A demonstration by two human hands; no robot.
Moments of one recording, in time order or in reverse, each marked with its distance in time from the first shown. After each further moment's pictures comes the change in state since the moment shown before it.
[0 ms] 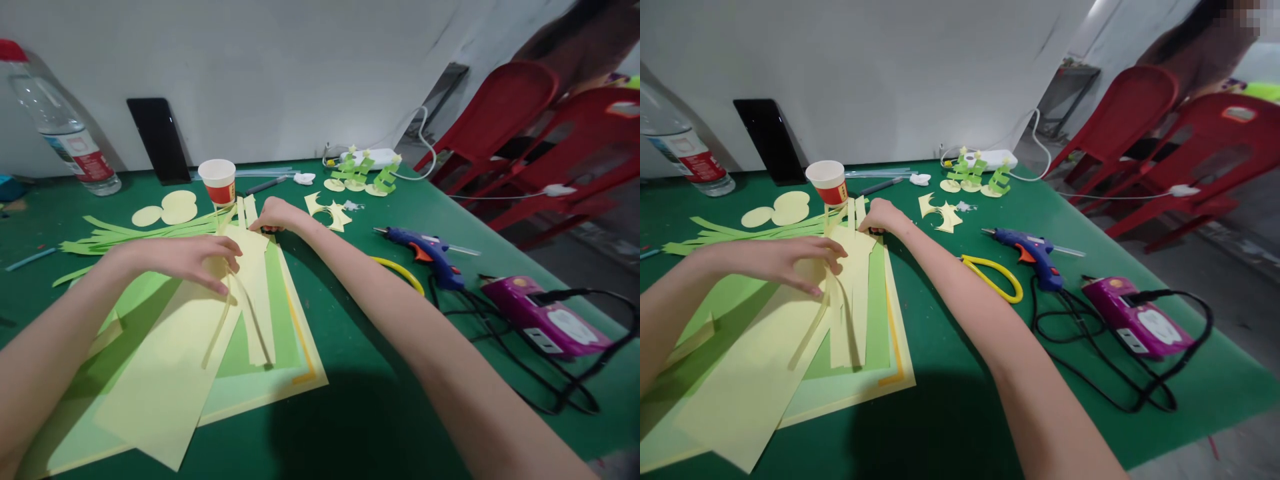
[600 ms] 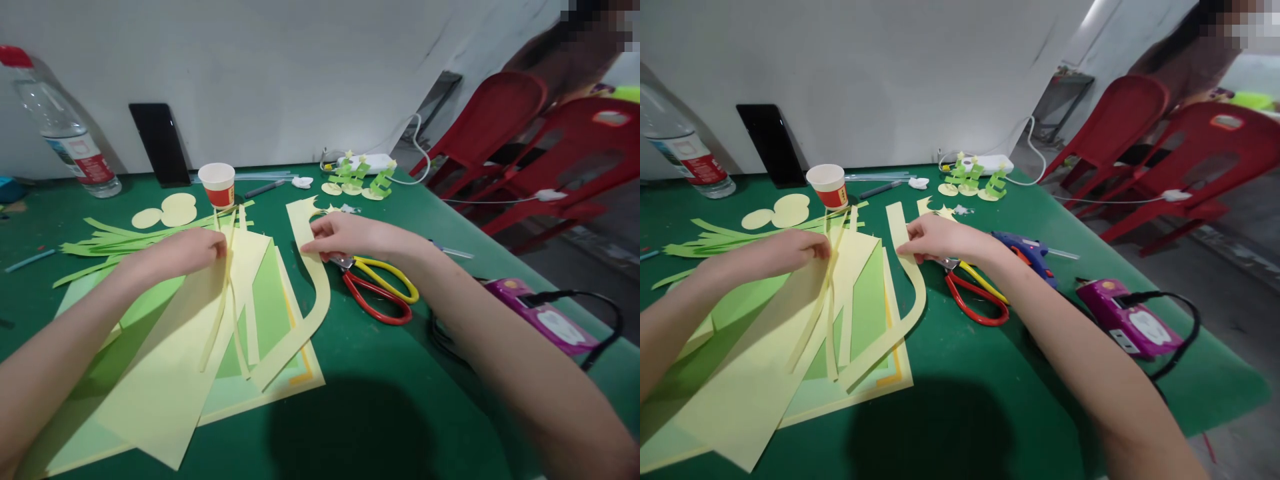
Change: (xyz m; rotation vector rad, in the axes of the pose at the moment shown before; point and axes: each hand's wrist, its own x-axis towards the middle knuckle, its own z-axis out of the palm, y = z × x) left_hand 0.008 0.003 0.009 0.085 0.330 -0.254; right_hand -0.112 0.047 -0.024 0.237 -0.021 -0.125
